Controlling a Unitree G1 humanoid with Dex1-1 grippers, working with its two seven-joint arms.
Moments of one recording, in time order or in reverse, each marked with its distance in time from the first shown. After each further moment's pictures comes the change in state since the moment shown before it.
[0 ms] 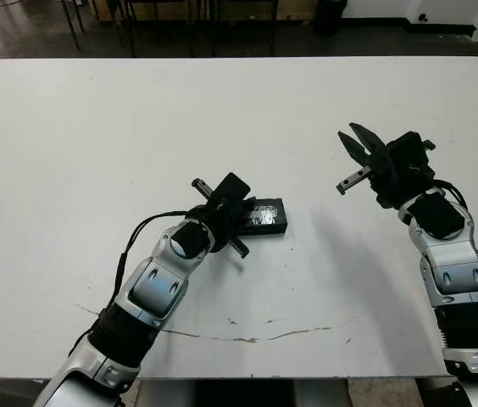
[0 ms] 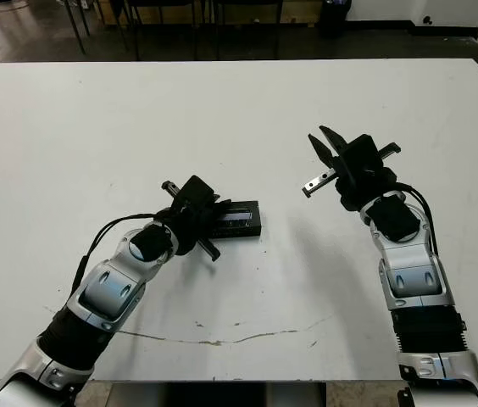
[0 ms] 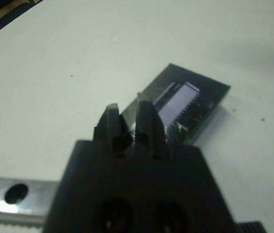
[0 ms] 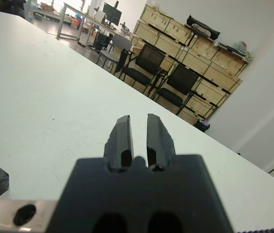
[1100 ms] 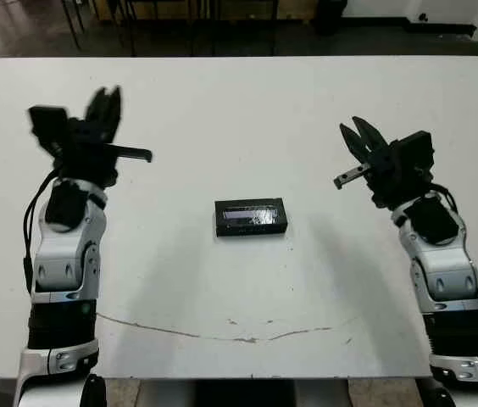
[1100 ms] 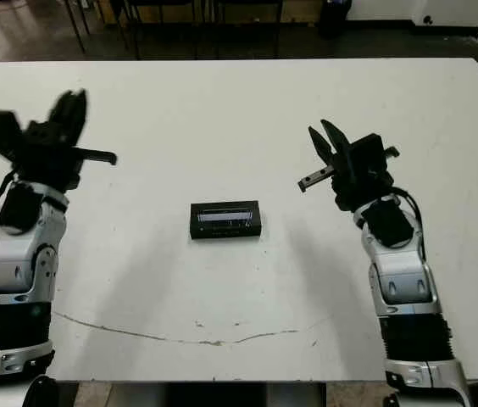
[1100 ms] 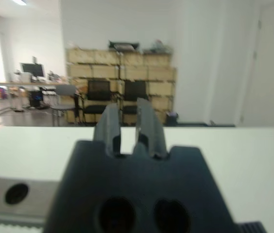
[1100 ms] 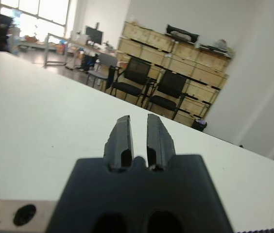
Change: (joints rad) left arm 0.034 -0.023 0.642 0.013 -0.264 -0.631 0.243; right arm 0.032 0.108 -0.037 -0.051 0.056 0.008 -0.127
